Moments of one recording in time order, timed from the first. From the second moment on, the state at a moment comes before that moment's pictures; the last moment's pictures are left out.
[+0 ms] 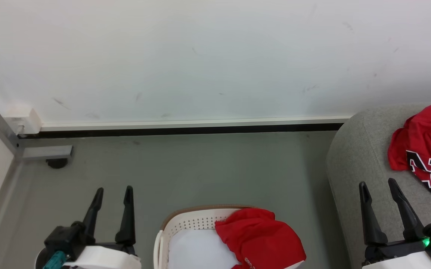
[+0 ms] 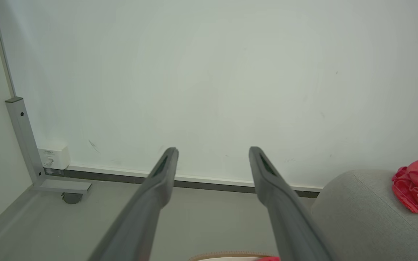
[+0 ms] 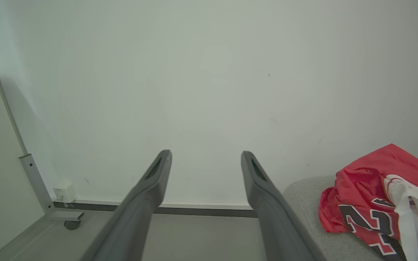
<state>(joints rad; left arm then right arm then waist) -0.09 0.10 -0.09 0.16 -0.27 -0.02 -0.26 -0.06 -0.11 0.09 0.10 0.33 0.13 -0.26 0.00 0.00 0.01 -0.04</state>
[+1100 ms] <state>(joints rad) -0.22 0.06 -0.11 0.26 -0.19 -0.10 -0.26 -0.14 -0.13 0.05 0.09 0.35 0.13 -0.26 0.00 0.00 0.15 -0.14</state>
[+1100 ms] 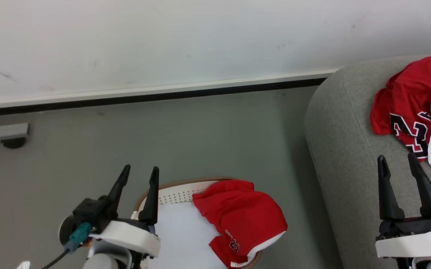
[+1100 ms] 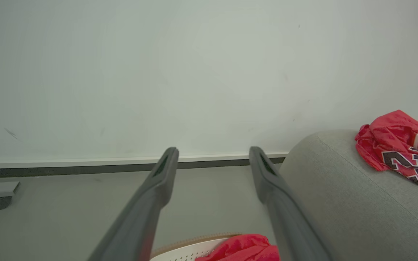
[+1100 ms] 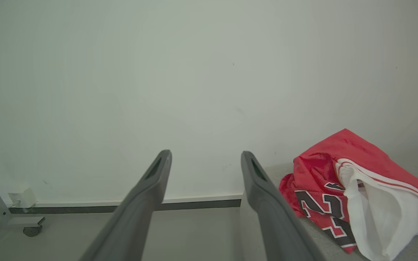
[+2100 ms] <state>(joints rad) -0.70 0.11 -0.41 0.88 -0.15 -0.13 -0.10 -0.38 -0.11 -0.10 0.01 0.35 0.13 -0.26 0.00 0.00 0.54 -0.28</state>
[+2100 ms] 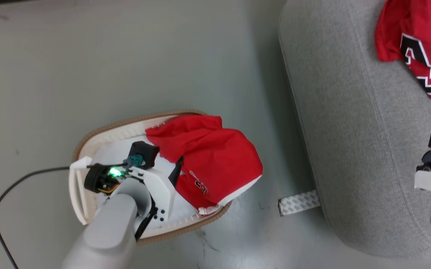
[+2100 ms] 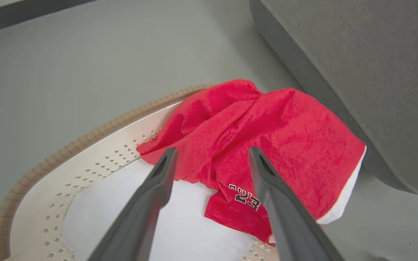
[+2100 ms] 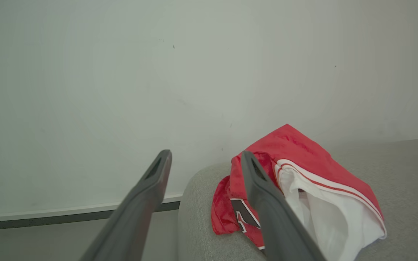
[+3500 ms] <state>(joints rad) -1.09 0.15 -0.59 1.26 -0.27 -0.13 -0.07 -0.51 -0.05 -0.03 -0.03 0.43 0.13 -0.26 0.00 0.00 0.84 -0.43</state>
